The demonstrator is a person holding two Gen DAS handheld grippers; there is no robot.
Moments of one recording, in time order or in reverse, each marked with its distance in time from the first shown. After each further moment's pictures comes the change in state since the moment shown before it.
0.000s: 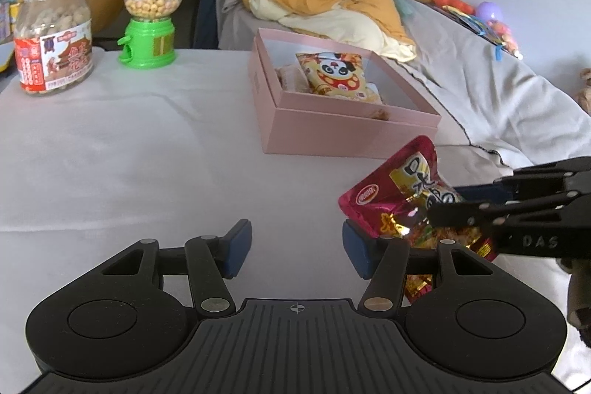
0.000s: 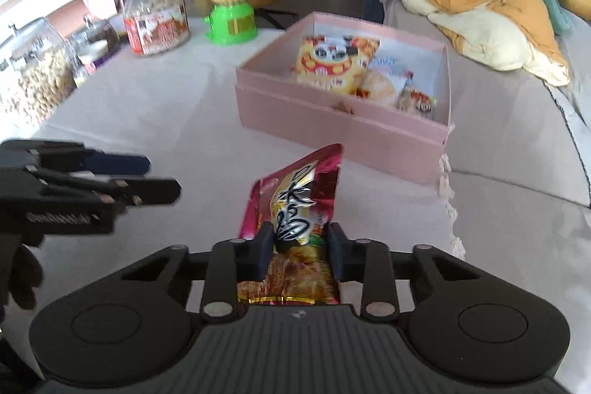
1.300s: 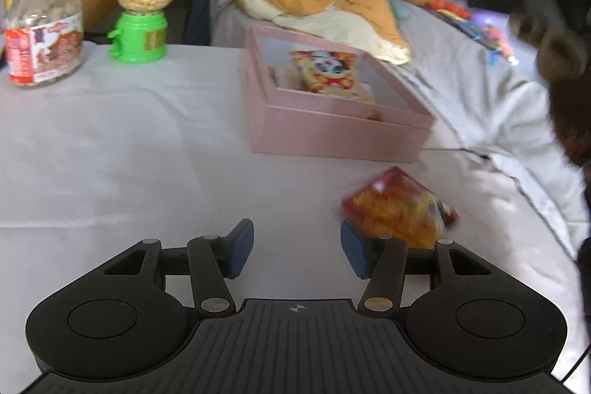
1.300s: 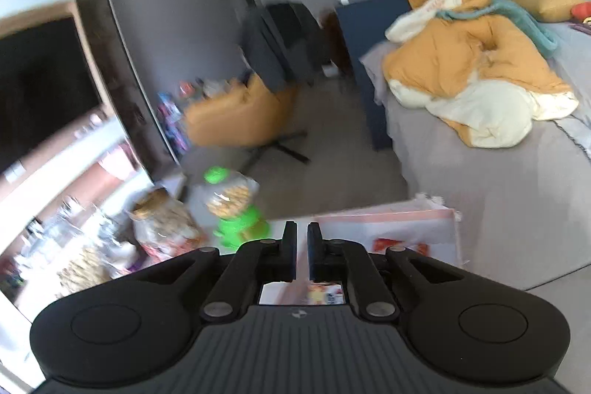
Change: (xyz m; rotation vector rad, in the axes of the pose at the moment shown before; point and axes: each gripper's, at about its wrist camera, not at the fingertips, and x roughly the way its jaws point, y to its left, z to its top) left arm 0.008 0.002 0.000 -0.016 -0.004 -0.064; right arm -0.021 -0.059 0.142 0.292 -0.327 0.137
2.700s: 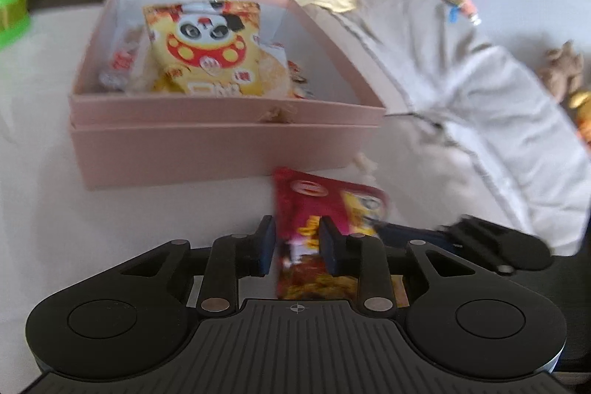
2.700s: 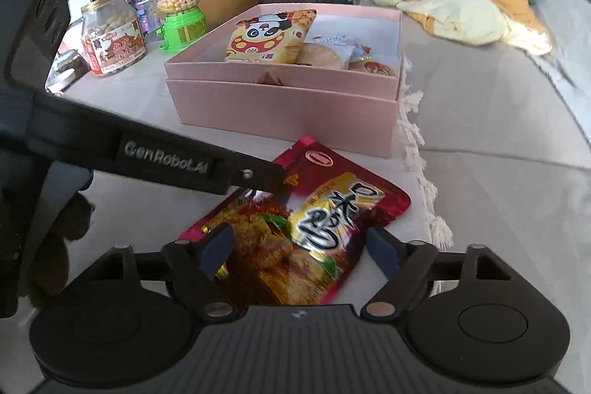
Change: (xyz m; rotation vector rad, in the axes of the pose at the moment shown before) left arm 0.115 -0.041 0.052 -0.005 0.212 -0.232; right arm 0.001 -0.036 -0.184 -0.191 0.256 -0.176
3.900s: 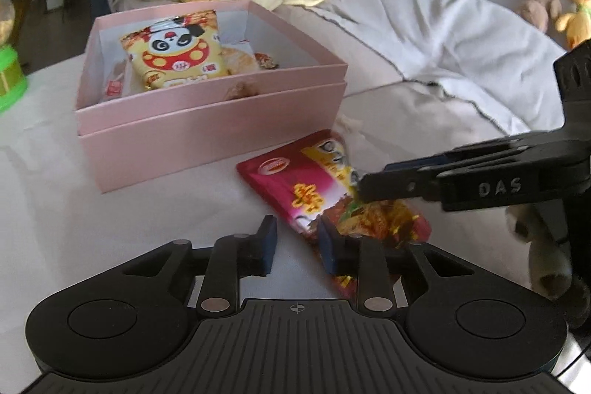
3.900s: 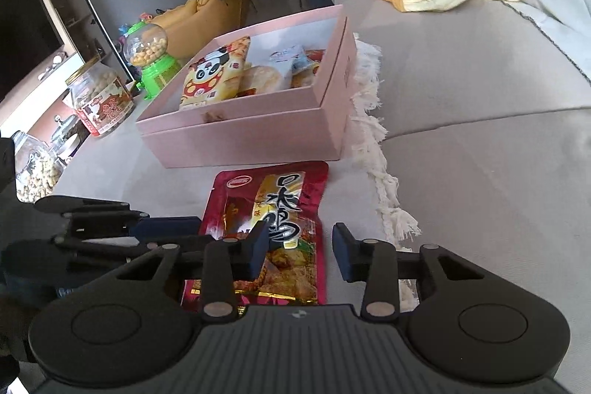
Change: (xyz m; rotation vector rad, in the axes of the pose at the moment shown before) left arm -0.015 -0.030 -0.031 0.252 -0.022 0.102; right arm -0.017 -0.063 -0.003 0.253 -0.007 0.127
